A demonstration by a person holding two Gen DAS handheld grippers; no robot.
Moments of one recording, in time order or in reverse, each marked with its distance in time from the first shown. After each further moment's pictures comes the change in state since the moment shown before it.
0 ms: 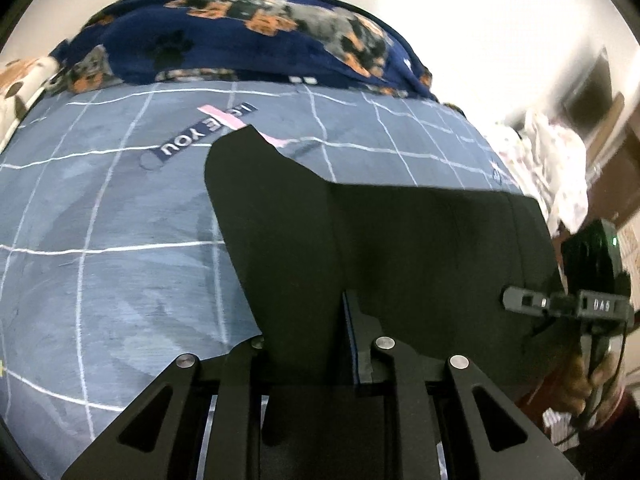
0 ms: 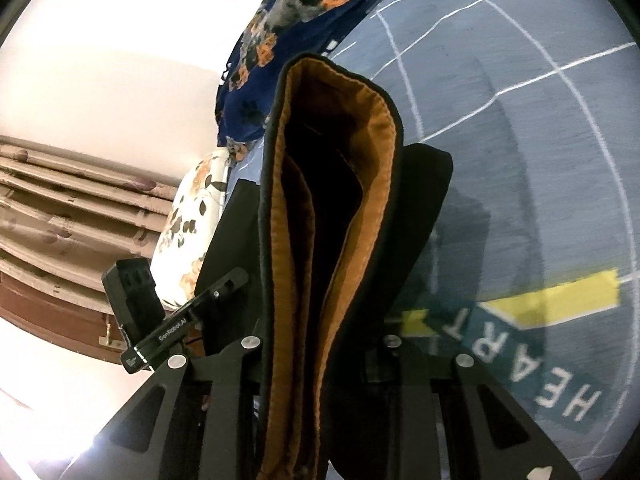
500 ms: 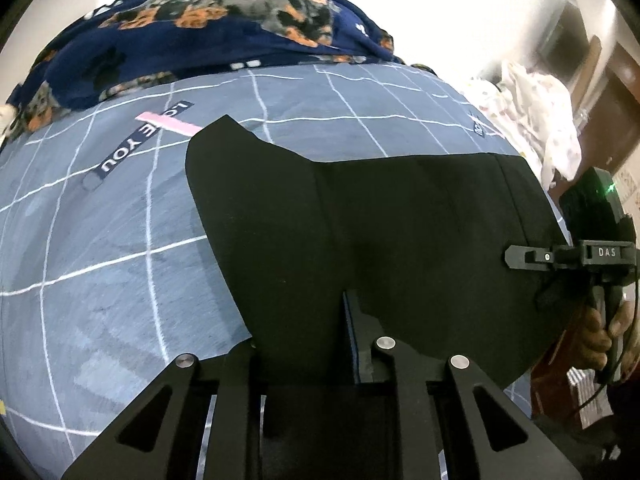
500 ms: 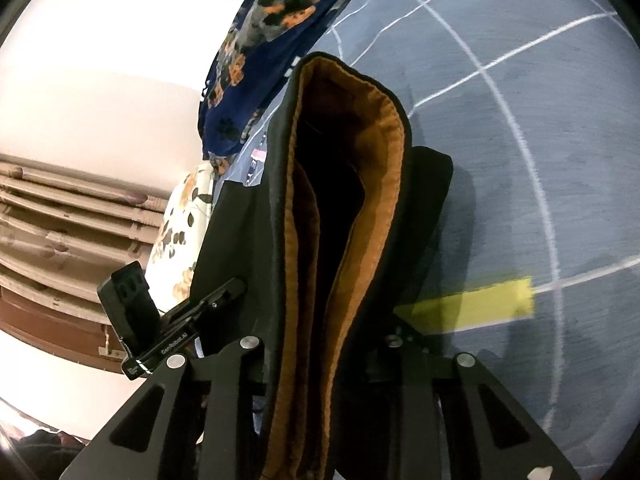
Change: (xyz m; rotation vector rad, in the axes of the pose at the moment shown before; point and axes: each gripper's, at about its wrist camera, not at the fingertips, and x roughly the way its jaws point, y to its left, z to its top) left arm 0.037 -0.045 -0.009 0.174 0.060 -0.002; right arm -0.034 -0.040 -0.002 0.045 -0.021 -0.025
